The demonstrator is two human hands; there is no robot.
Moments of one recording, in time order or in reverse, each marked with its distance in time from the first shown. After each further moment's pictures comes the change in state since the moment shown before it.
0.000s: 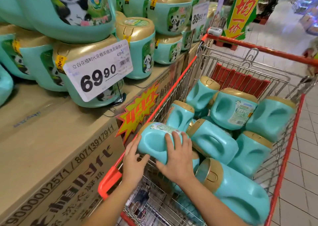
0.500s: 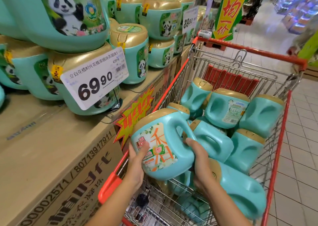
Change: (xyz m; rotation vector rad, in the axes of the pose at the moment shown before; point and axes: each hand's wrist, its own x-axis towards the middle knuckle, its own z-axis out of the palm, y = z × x) left_hand 0.003 0.033 0.003 -0.662 -0.157 -0.254; right_hand -0.004 0.018 -0.047 1.442 0.015 0.890
